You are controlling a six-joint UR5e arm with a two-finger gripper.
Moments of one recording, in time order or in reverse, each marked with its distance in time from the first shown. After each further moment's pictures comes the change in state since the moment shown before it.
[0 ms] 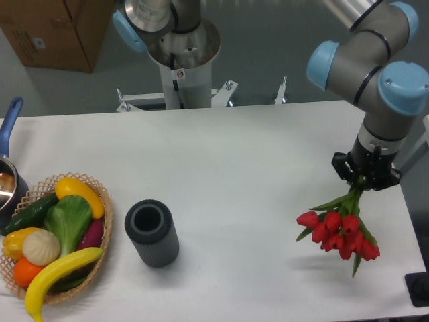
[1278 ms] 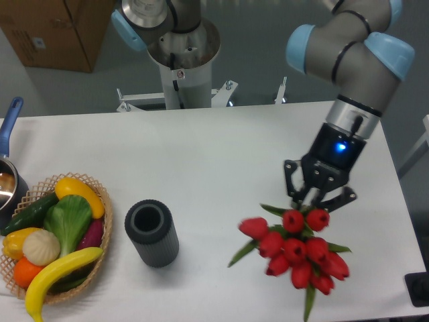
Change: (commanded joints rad) arm -0.055 0.130 -0.187 0.328 -1.127 -0.242
